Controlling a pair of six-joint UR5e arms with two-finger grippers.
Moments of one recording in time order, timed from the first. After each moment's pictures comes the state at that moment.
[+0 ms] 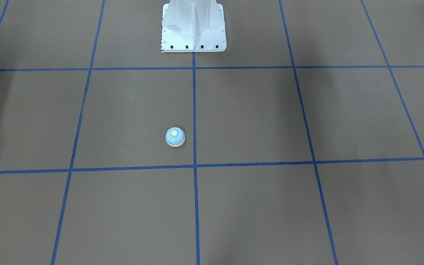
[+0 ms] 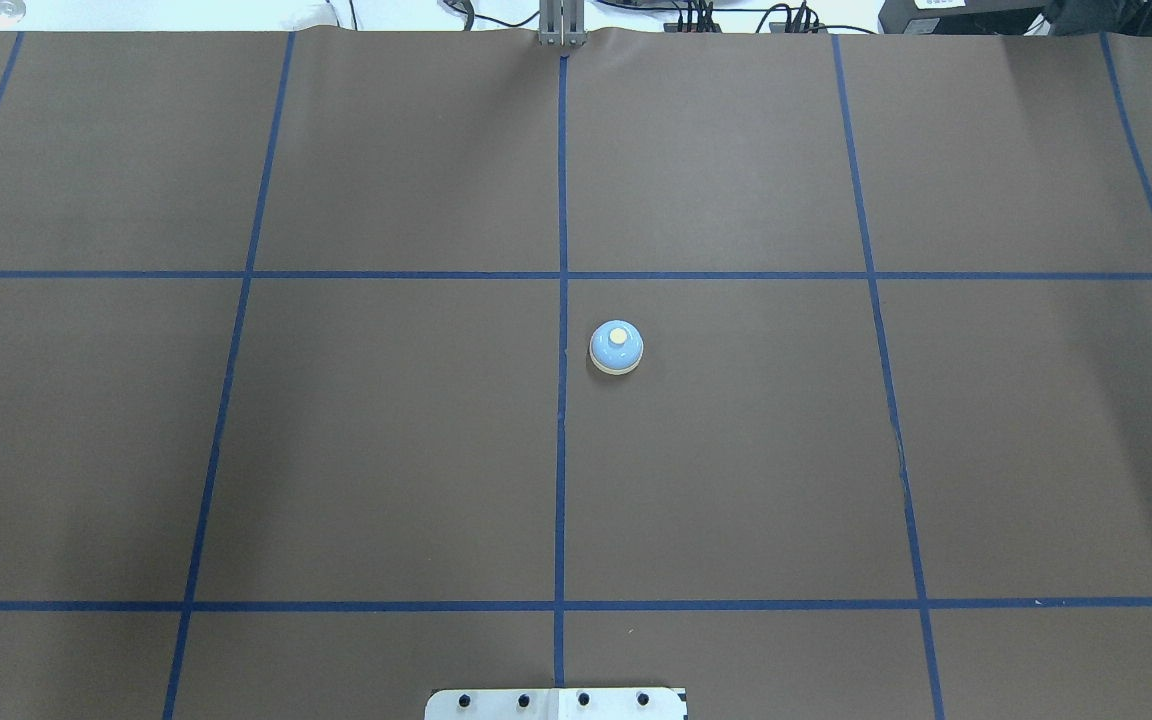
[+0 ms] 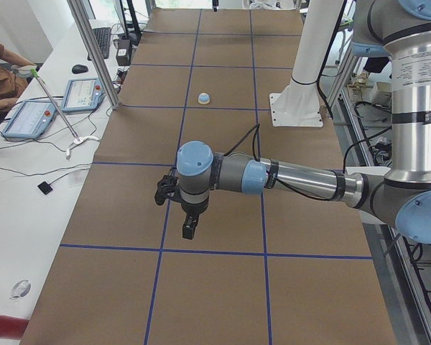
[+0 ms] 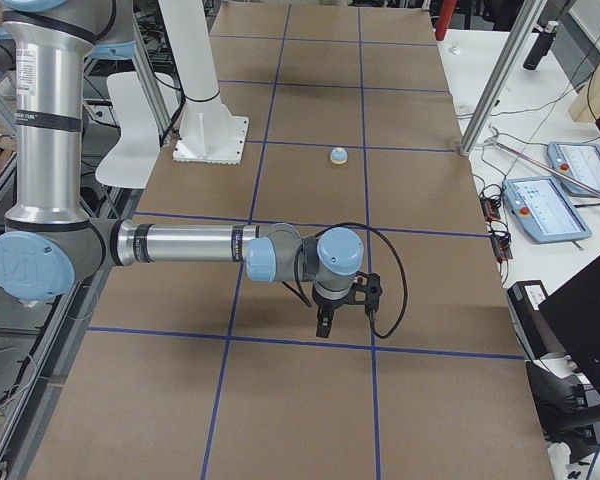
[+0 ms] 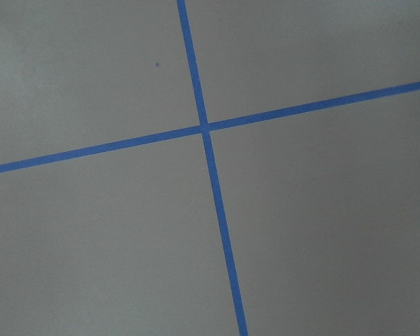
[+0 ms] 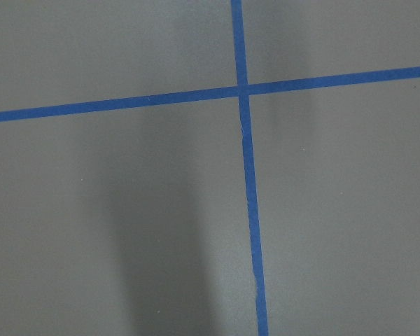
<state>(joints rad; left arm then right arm) -1.56 -1.45 -1.85 -1.54 -2.31 0.09 1.51 -1.66 1.70 -1.57 2.40 0.17</state>
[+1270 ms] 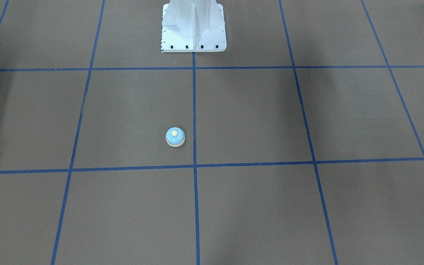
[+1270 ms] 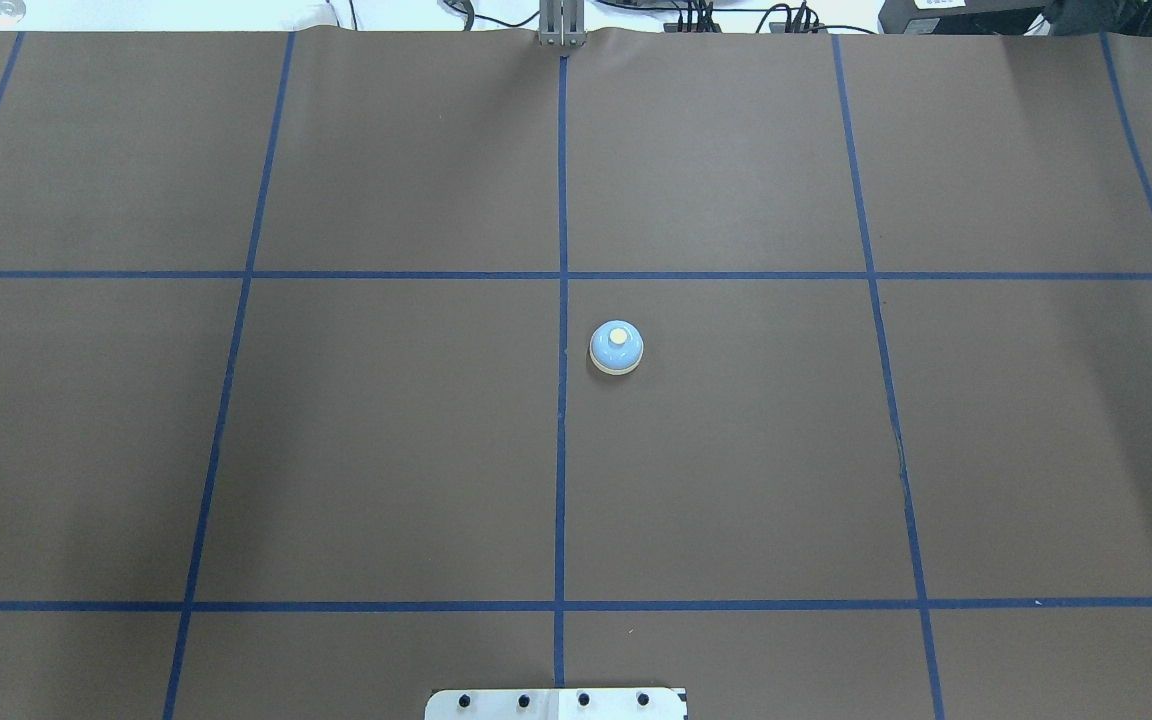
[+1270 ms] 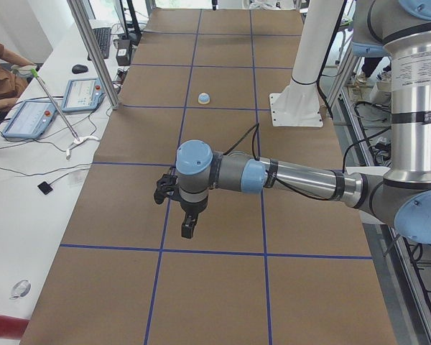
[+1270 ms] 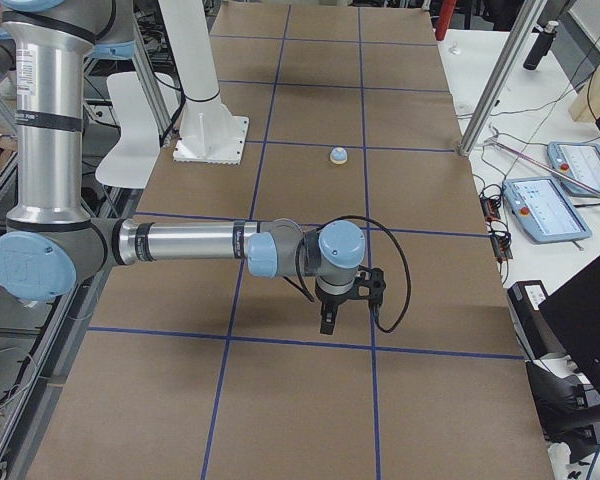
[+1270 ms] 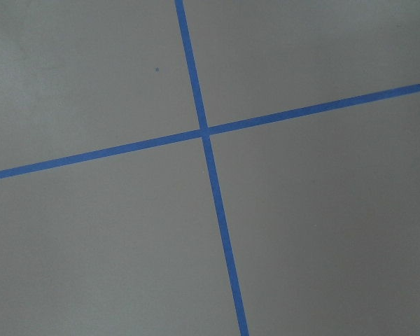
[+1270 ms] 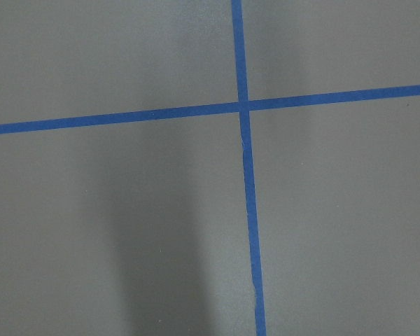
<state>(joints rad) -1.55 -1.46 -1.85 -1.54 -2.31 0.10 1.52 -1.66 1.71 -1.58 2.39 0.17</state>
